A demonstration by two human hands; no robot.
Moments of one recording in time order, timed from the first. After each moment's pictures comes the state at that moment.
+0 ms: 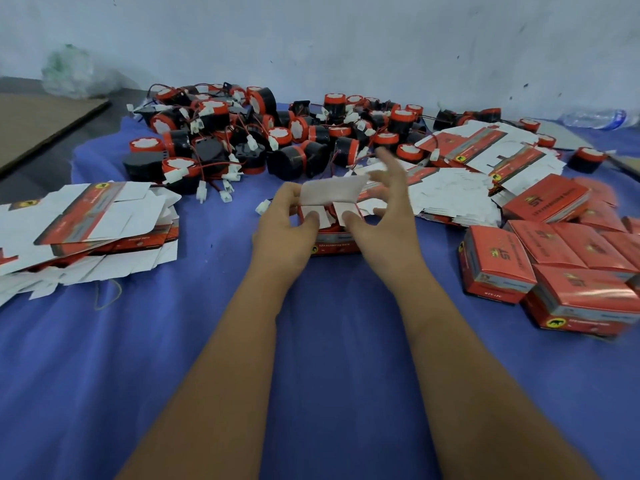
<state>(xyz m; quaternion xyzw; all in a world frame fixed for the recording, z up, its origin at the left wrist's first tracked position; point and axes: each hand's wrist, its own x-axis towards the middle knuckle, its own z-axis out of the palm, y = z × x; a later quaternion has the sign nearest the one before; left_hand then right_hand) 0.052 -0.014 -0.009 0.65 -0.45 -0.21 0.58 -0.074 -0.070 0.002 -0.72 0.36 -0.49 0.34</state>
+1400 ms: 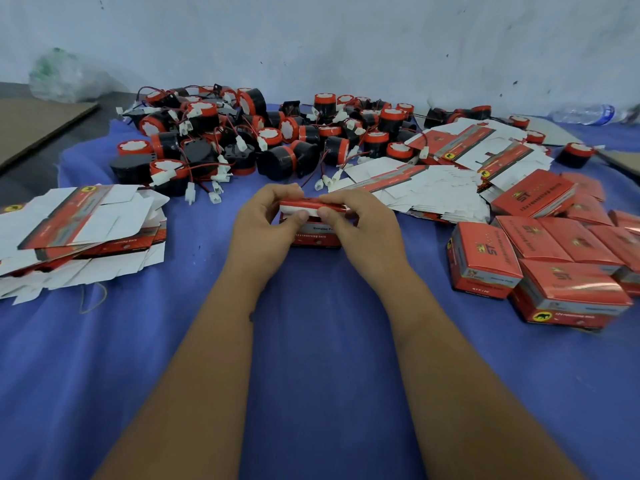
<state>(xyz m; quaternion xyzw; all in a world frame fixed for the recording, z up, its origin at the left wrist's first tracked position) 0.064 -0.010 -0.010 0.57 -0.47 -0.23 0.63 -0.073 -0.077 -0.007 -0.80 0.35 -0.42 0.26</state>
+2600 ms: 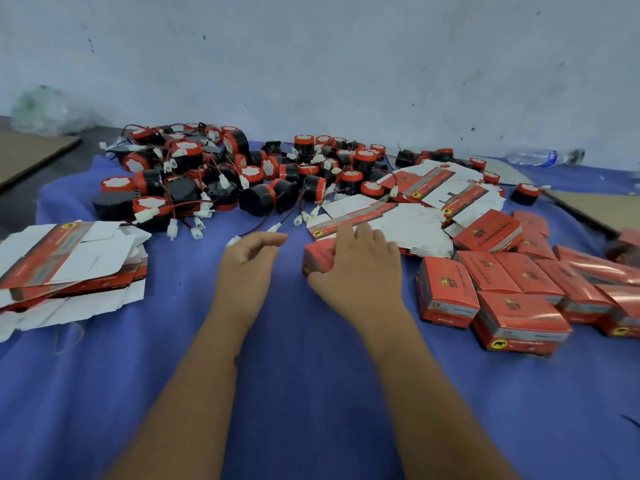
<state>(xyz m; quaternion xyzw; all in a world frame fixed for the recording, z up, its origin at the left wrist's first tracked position) 0.053 -0.007 -0.006 0.60 -0.42 -0.24 0.63 -0.088 -0.057 0.020 -0.82 0.52 -0.22 -0.05</state>
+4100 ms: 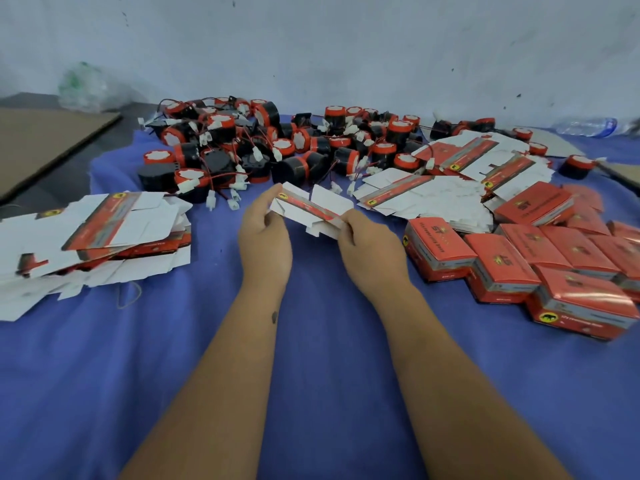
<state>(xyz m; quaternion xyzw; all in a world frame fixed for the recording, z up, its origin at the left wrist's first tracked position) 0.059 -0.005 -0.008 0.60 -0.31 -0.20 0.71 -0.066 -0.058 -0.004 -0.83 0.47 -0.28 0.10</state>
